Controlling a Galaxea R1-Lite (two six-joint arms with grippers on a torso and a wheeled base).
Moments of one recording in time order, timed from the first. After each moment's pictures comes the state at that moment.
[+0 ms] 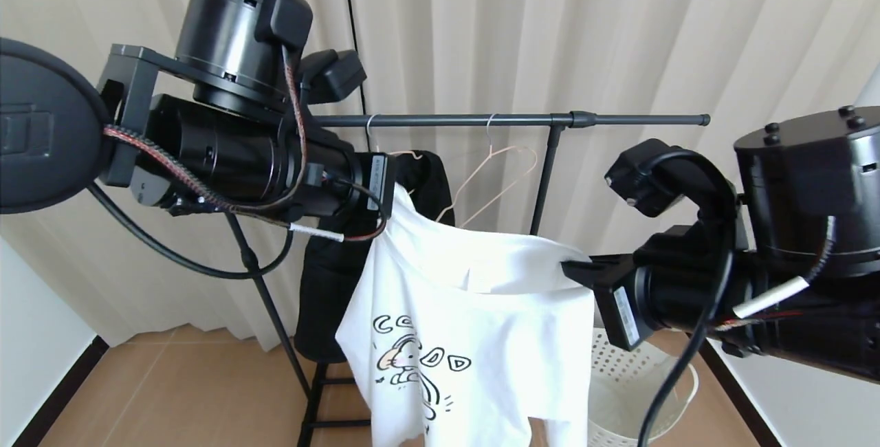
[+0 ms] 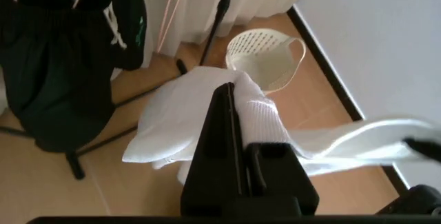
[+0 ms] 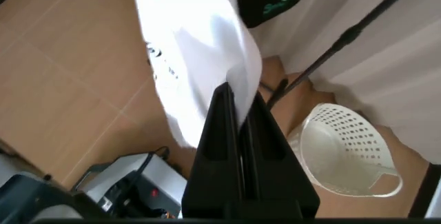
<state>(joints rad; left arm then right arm) -0.64 1.68 -1.47 0.37 0.06 -0.21 0.80 1.50 -0.98 0.03 -0.30 0.09</state>
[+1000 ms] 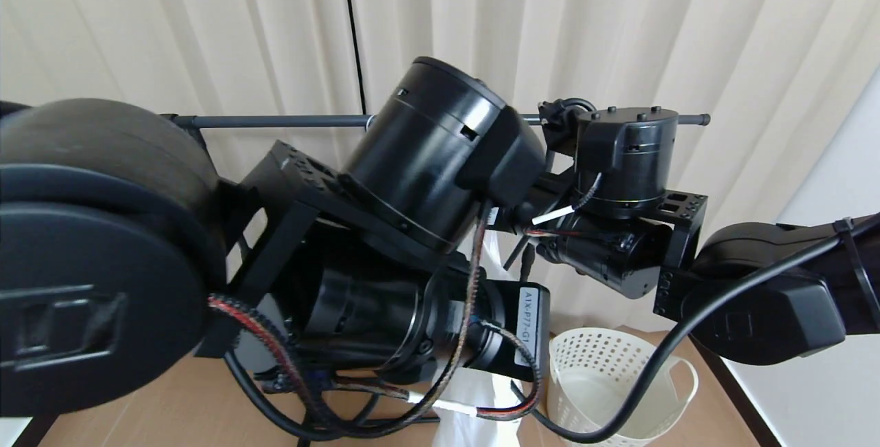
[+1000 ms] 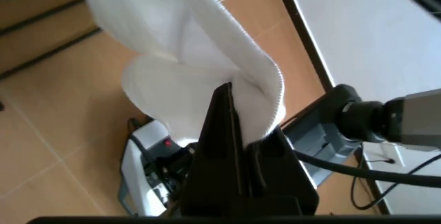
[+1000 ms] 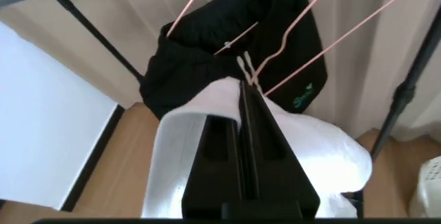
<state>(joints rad) -1.02 1.76 -1.47 0.45 0.06 -0.58 0.76 1.87 -1.15 -0.52 -0.28 0.50</state>
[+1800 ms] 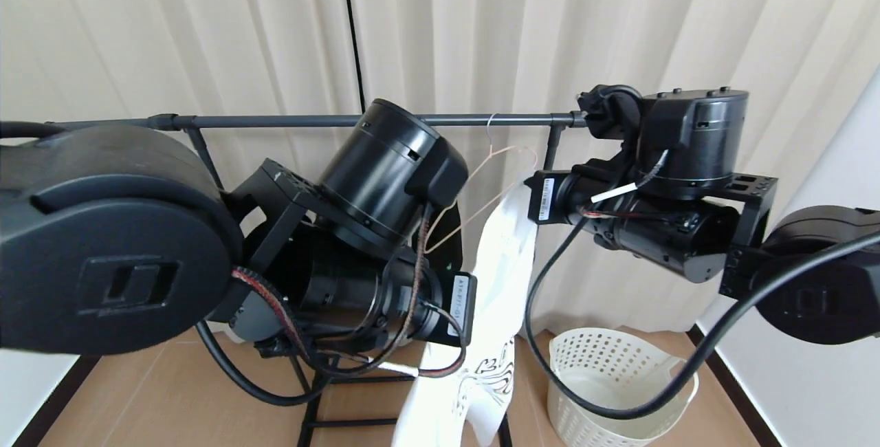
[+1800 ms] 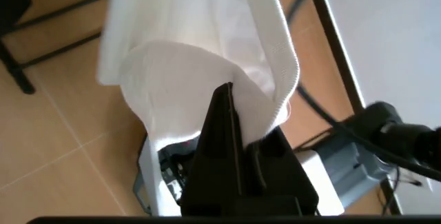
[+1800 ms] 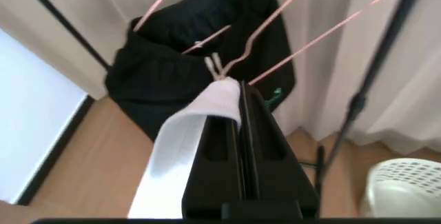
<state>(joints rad) -0.88 1.75 -1.38 0.45 0.16 -0.49 0.65 1.76 -1.09 -0.45 -0.30 0.26</state>
